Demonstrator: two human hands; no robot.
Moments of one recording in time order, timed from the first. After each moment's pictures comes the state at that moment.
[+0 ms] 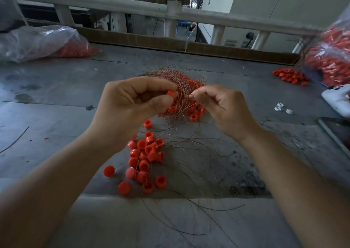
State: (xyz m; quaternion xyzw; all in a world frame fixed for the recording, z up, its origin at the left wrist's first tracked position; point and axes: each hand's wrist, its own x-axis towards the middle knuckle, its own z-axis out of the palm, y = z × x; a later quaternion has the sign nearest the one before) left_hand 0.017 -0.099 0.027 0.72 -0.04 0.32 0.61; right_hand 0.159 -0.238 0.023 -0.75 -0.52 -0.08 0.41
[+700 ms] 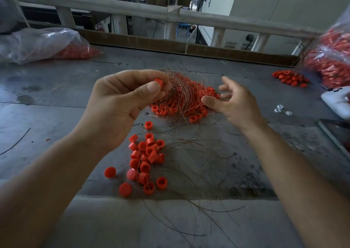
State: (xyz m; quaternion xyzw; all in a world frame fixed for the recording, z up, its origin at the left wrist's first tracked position) left_hand 0.013 -0.092 0.036 0.61 -0.02 0.30 0.73; right_hand 0.182 -0.243 0.021 -0.85 -0.31 -0.01 0.42
